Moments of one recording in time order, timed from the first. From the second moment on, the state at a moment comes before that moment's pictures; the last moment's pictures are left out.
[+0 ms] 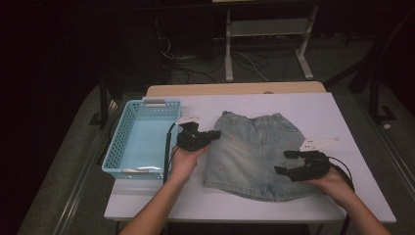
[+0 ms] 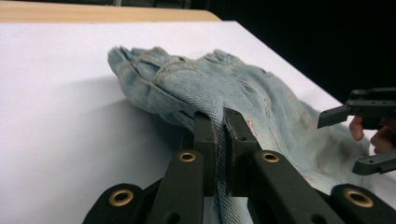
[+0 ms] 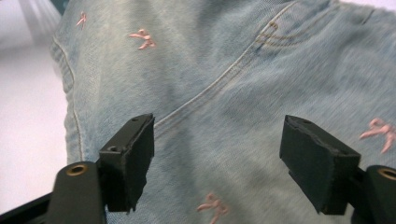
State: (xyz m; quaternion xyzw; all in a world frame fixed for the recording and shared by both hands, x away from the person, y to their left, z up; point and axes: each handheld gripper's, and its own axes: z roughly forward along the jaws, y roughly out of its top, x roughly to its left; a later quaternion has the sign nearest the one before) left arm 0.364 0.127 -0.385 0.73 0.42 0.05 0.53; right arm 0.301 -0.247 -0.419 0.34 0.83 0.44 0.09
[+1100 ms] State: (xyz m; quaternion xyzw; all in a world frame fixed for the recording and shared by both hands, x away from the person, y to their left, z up) left arm 0.365 0.133 -0.376 0.73 0.41 0.06 0.54; right arm 0.399 -0.177 -0.437 0.36 0.84 0.39 0.10
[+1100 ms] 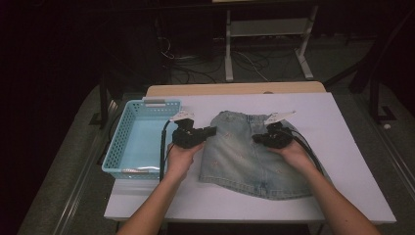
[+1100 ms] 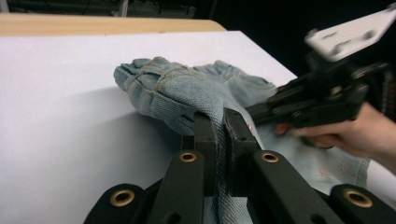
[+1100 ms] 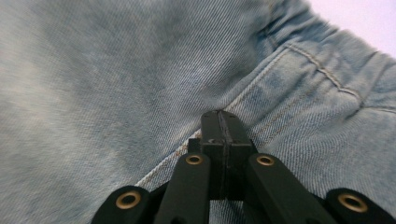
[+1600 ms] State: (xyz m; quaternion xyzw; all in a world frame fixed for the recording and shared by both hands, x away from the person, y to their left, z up) left arm 0.364 0.132 -0.370 0.74 0.39 0.06 0.54; right arm 0.403 -0.166 -0.438 0.36 0.84 0.39 0.09
